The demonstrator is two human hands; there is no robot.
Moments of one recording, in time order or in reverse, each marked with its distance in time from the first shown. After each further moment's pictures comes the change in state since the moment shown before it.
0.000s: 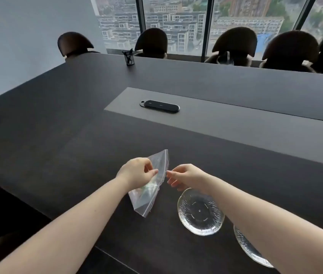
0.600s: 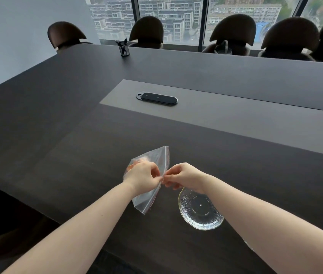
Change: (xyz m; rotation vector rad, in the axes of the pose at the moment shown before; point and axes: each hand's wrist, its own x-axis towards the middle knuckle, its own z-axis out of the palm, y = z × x) left_hand 0.007 -0.007 0.034 -0.040 -0.044 0.056; right_hand 0.005 0.007 0.014 0.065 -0.043 -0.004
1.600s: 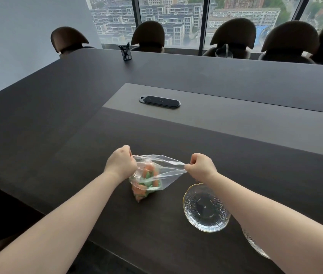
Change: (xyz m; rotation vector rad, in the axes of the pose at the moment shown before) left_hand 0.007 -0.025 -0.059 0.036 0.273 -0.217; right_hand 0.003 -0.008 -0.021 -0.396 0.537 0.094
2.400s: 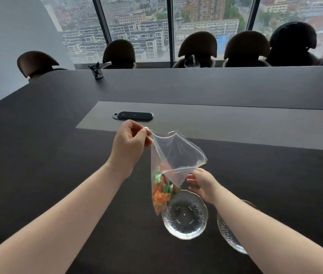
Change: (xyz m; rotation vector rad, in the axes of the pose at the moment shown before) left_hand -0.028 0.152 -0.035 -0.901 0.031 0.217; right_hand -0.008 0.076 -0.038 0.955 -0.076 0.339
